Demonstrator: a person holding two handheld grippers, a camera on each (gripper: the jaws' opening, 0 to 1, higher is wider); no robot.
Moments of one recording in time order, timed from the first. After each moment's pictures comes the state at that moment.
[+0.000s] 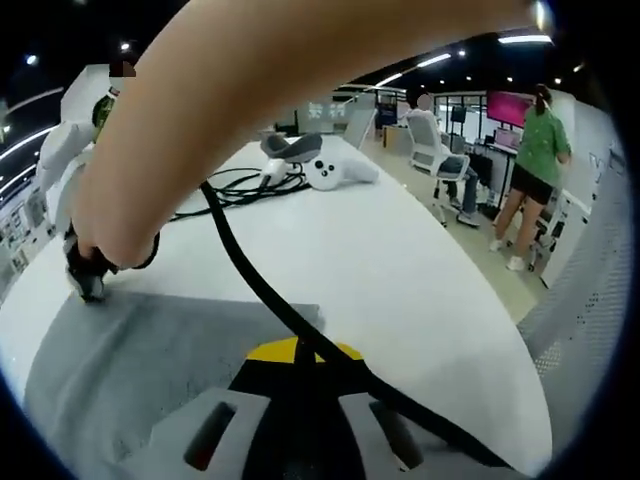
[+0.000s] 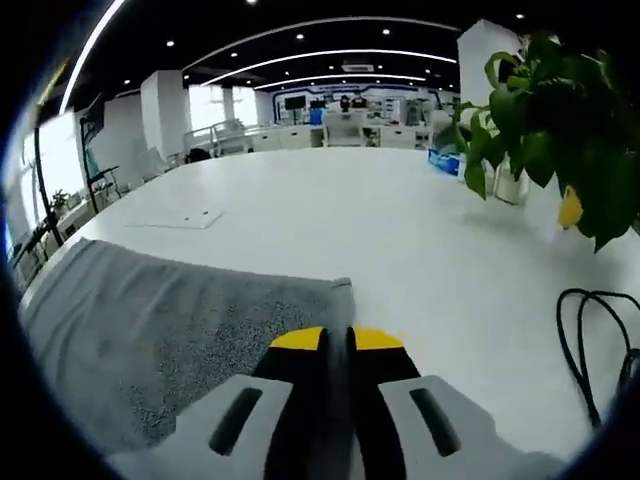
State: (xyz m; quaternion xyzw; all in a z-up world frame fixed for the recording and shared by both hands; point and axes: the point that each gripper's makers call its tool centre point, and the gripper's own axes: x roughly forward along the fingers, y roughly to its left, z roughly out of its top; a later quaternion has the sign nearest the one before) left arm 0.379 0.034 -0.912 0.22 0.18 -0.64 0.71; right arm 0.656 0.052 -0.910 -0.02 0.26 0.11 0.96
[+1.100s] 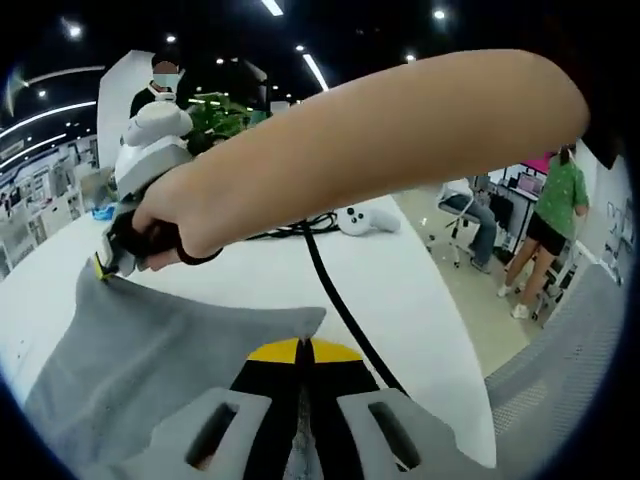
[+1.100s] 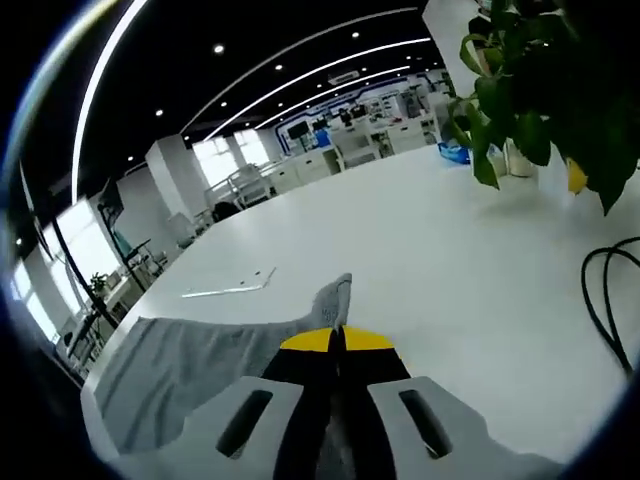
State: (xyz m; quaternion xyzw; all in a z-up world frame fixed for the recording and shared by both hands) left arm 0.396 0.057 -0.842 0.14 0.20 -0.60 0.76; right arm 0.637 0.073 -0.847 0.17 0.24 0.16 0.94
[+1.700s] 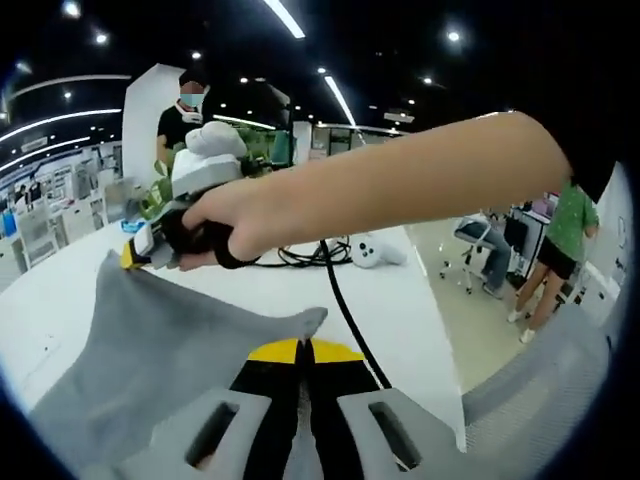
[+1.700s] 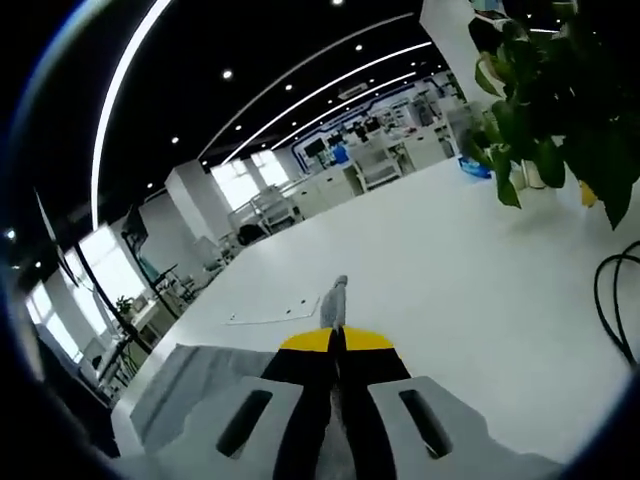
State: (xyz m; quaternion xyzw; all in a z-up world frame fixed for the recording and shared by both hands) left arm 0.397 0.097 -0.785 0.10 0.16 -0.57 0.80; right arm 0.629 0.102 -0.790 0.21 0.21 0.20 0.93
